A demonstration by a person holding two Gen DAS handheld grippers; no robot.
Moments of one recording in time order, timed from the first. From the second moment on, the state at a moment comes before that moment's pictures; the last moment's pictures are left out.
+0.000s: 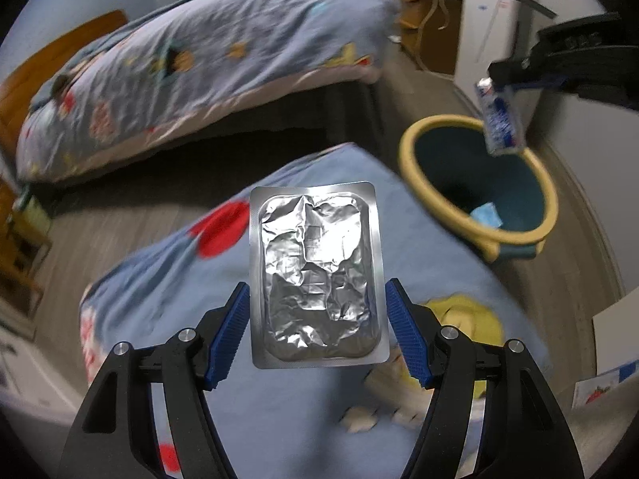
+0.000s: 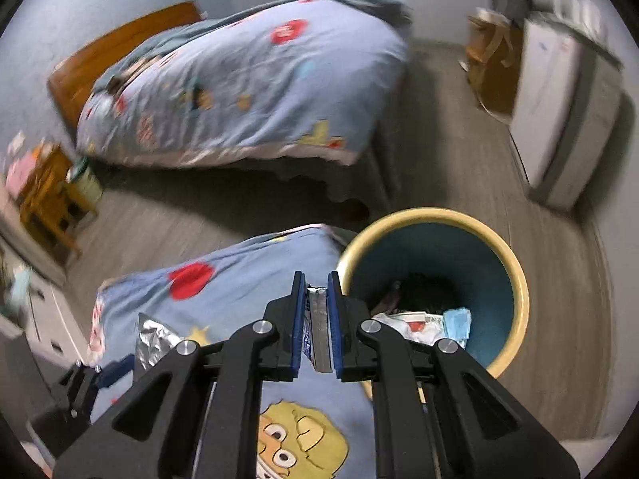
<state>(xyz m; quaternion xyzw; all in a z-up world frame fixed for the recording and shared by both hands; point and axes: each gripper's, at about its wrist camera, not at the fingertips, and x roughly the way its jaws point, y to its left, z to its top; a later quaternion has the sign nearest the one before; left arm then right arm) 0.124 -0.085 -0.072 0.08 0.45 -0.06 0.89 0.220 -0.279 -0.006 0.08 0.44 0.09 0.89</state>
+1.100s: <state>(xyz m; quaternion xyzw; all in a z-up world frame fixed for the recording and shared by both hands) 0.251 -0.235 -0.100 0.08 0.43 -0.17 0.89 0.273 -0.423 -0.079 0.17 0.47 0.01 0.87</state>
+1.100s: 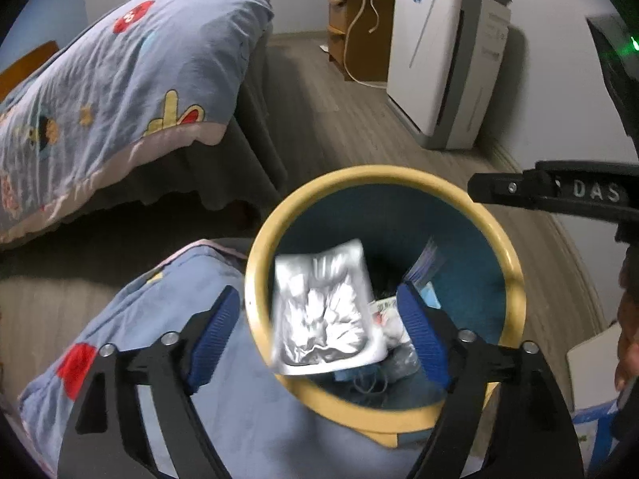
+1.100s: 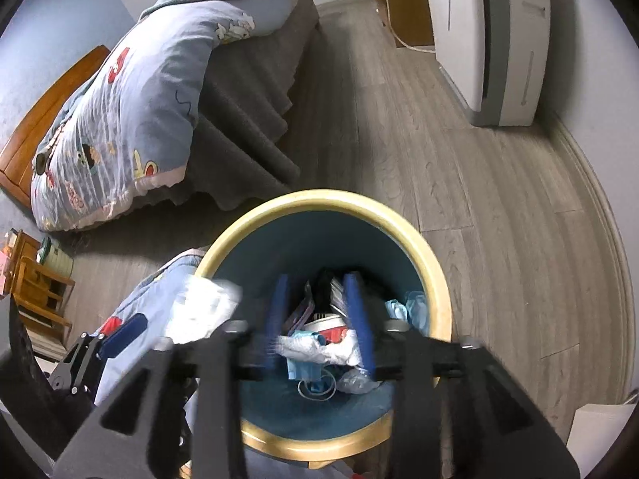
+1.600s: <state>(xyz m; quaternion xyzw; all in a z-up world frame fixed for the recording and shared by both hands) 0.205 -0.205 -0.057 0.05 0.40 -0.18 0.90 0.222 -0.434 -0.036 0.04 0.45 0.04 0.89</state>
